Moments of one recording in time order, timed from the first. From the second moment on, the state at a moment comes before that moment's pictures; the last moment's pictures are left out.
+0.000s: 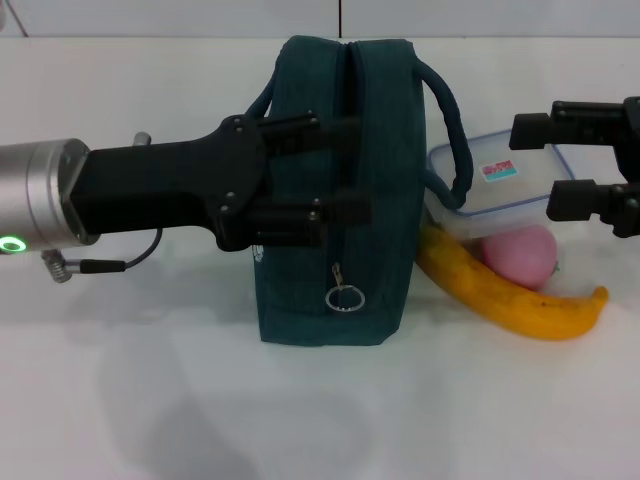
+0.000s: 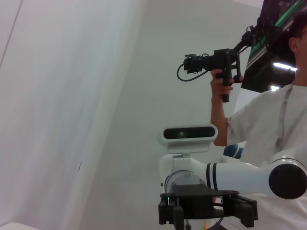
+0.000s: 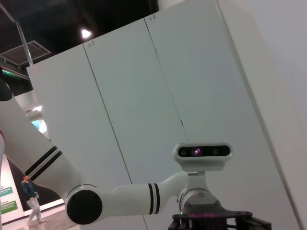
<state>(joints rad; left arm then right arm) -0.47 -2.06 1.06 0.79 1.43 1.85 -1.53 0.61 1.86 -1.03 -0.61 -1.42 -1.99 1.54</state>
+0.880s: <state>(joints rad) -0.46 -2.03 1.01 0.87 1.42 1.85 -1.67 0.60 1.87 -1.02 -0.61 -1.43 -2.00 1.54</state>
